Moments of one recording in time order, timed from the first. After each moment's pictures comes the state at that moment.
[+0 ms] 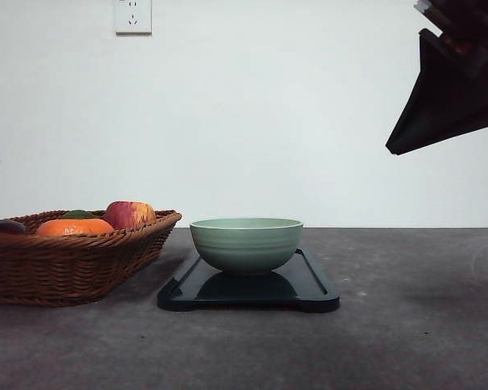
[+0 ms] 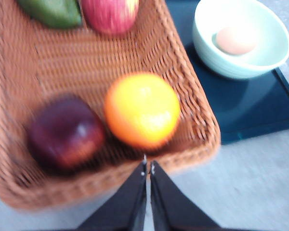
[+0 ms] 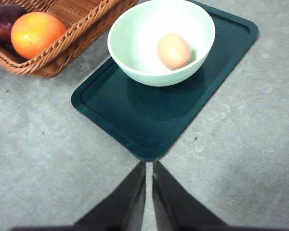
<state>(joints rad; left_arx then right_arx) -0.35 0.73 0.54 -0.42 0.05 -0.13 0.50 0.93 0.63 -0.34 -0.23 0.05</state>
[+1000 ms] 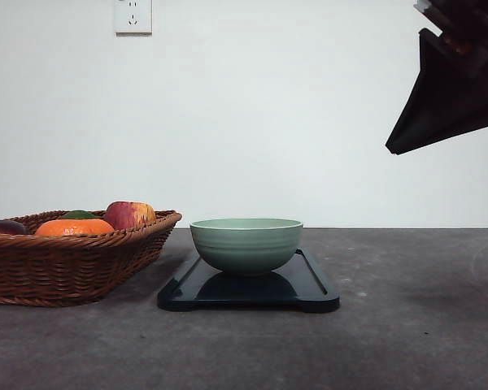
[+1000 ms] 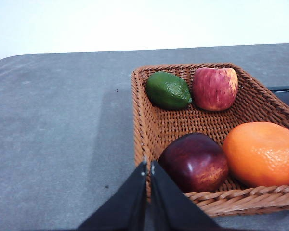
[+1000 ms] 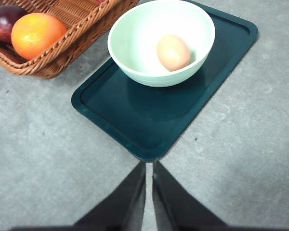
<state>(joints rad) -0.02 0.01 0.03 -0.18 0.05 0.04 0.50 0.93 0.63 -0.34 -0.23 0.05</state>
